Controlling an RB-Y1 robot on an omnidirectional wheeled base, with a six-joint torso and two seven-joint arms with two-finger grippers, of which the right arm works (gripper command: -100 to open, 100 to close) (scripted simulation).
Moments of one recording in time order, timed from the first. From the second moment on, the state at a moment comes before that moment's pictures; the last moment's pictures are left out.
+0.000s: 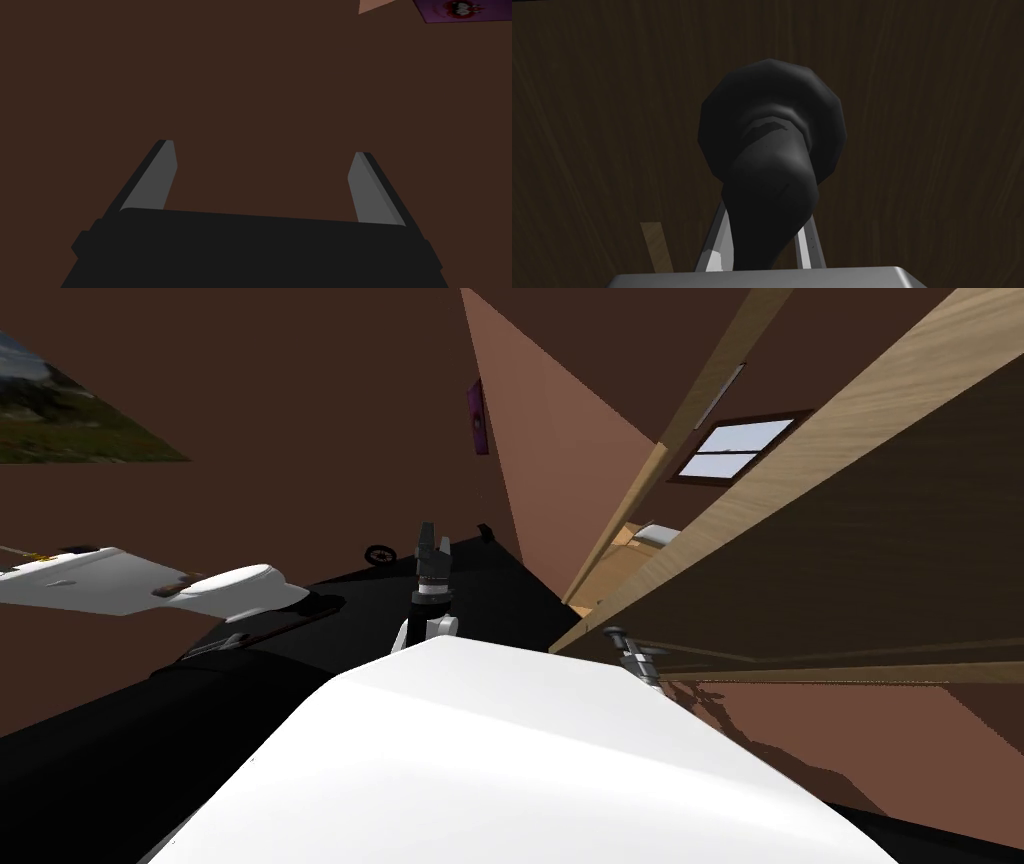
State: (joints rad) arm 0.35 -0.70 0.36 -0.87 -0.49 -1.13 -0.29
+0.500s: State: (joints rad) arm 0.35 -0.71 0.38 -0.85 -0.49 -1.16 -0.30
